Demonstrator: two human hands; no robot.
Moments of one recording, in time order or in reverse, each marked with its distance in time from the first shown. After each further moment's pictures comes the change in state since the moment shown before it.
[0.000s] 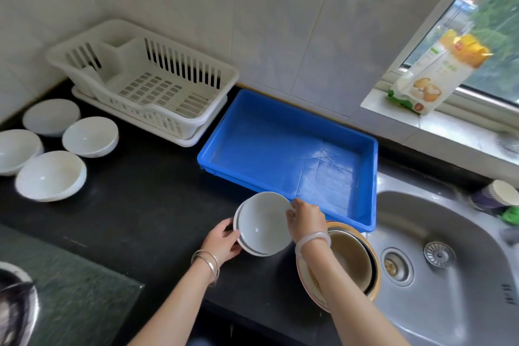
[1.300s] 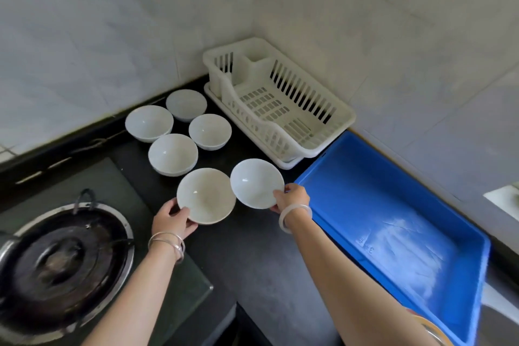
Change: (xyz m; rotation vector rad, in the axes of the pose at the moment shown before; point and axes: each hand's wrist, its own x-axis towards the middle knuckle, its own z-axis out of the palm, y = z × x) left_hand -0.021 0.039 -0.220 -0.616 0.686 0.191; right_hand 0.049 -0.230 0.065 0.611 -0.267 0.044
